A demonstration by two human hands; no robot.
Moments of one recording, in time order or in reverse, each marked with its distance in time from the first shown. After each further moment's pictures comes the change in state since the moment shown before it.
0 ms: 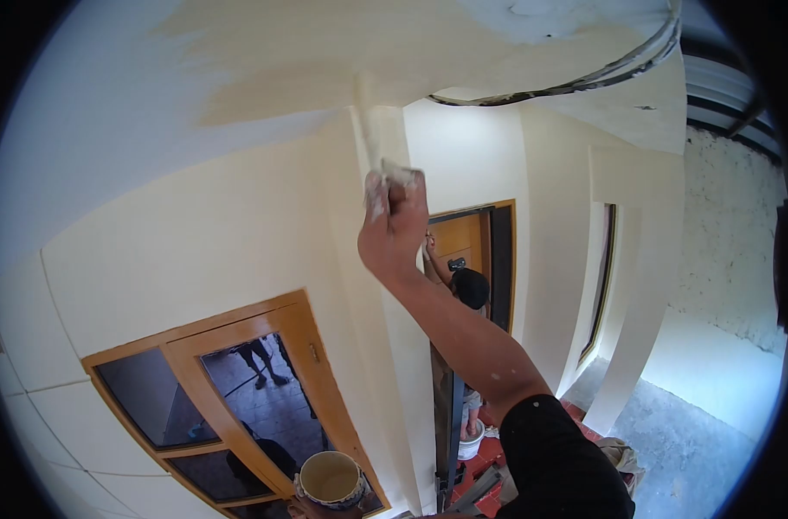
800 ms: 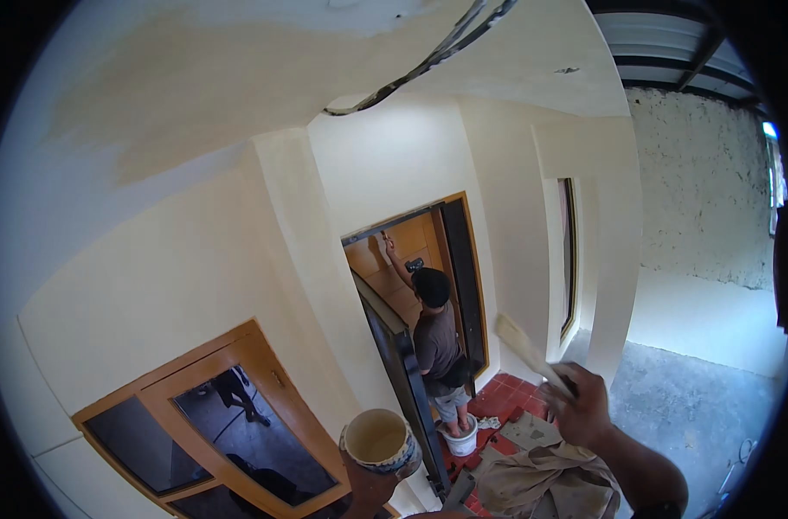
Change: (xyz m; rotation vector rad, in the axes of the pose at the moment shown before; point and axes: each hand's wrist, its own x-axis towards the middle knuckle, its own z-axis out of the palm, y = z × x) left_hand 0.050 0.055 0.146 -0.643 -0.532 0.147; right_hand -0.085 -0.258 -0.333 -1.111 -0.465 0.643
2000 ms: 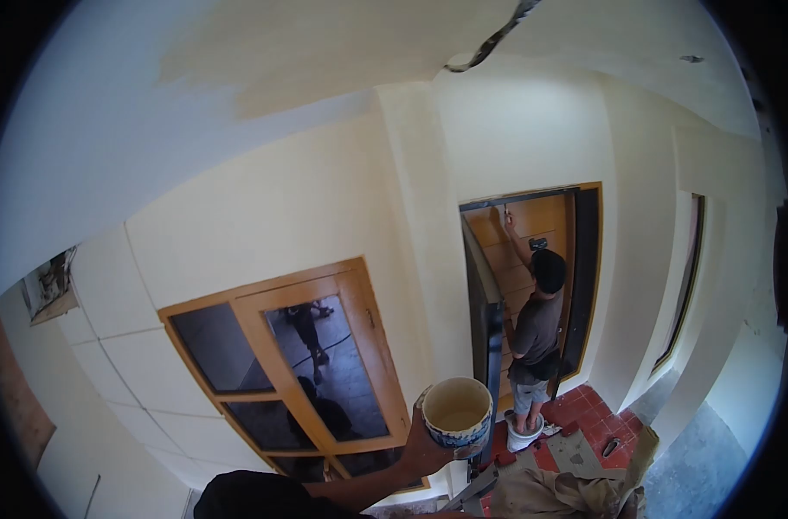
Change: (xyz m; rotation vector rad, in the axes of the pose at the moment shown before) left_hand -0.009 0.030 0.039 0.162 -0.037 -0.111; right_hand -0.162 0.104 0.009 0.373 0.391 0.331
